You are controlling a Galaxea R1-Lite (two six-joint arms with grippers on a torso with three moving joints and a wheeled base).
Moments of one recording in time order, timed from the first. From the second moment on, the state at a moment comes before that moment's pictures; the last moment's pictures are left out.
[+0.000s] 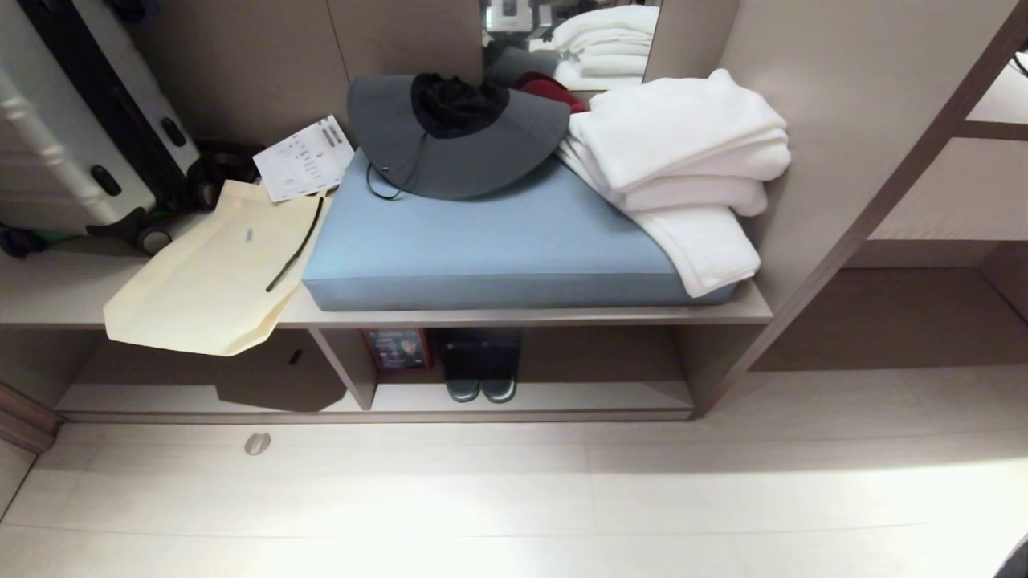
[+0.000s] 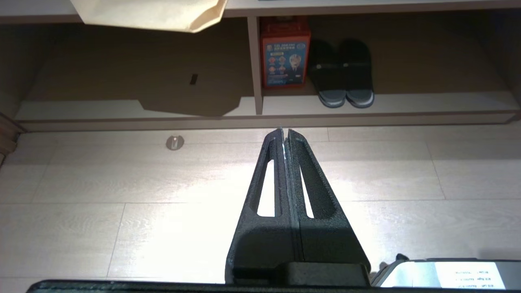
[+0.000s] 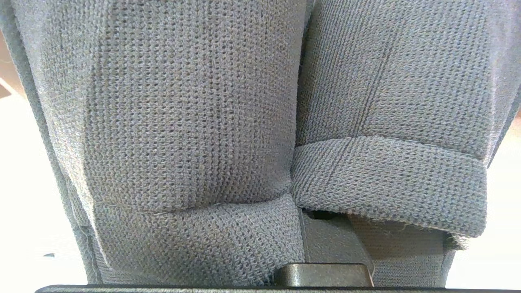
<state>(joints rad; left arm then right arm) 0.00 0.00 0.00 0.00 0.00 0.00 0.00 0.00 0.00 0.00 0.00 -0.03</state>
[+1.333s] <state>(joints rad) 0.00 0.00 0.00 0.00 0.00 0.00 0.00 0.00 0.00 0.00 0.00 -0.03</state>
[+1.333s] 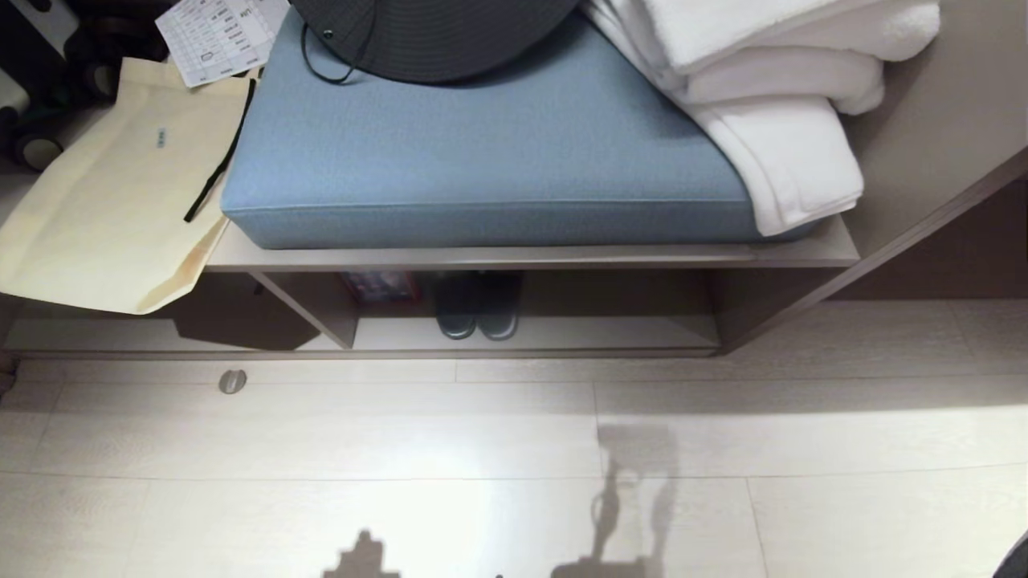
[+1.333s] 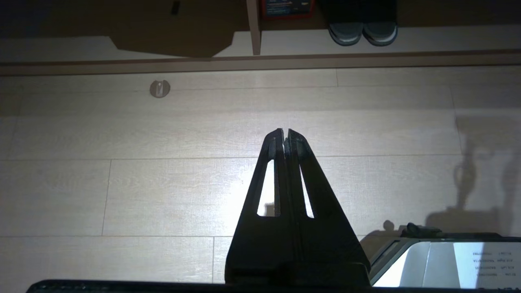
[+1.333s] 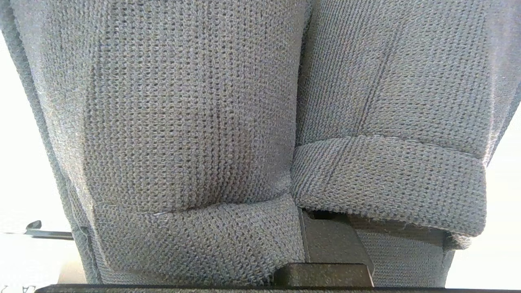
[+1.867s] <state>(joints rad) 0.00 0.00 0.00 0.00 0.00 0.00 0.00 0.00 0.00 0.00 0.00 -0.03</state>
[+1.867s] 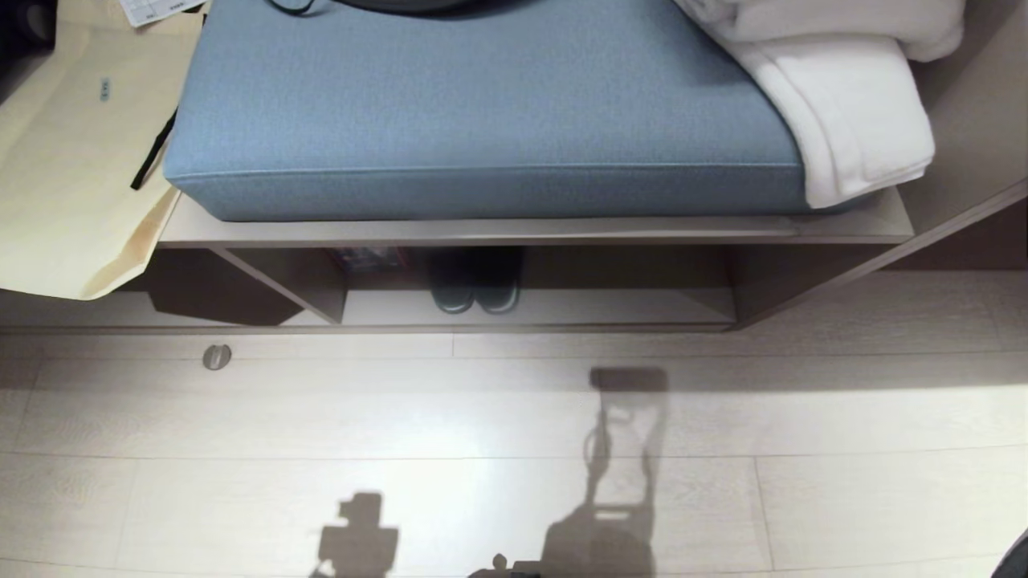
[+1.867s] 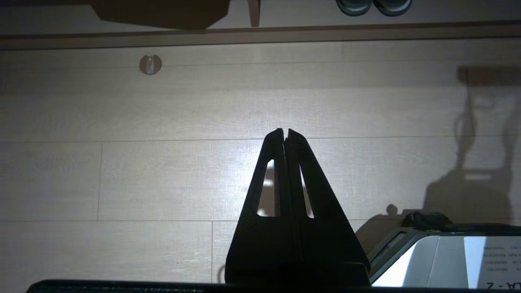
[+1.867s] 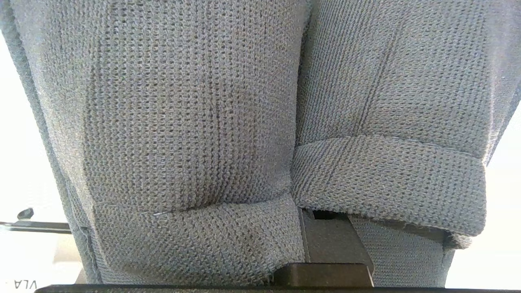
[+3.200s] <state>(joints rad) 0.00 0.00 0.00 0.00 0.00 0.00 0.00 0.00 0.00 0.00 0.00 -0.03</state>
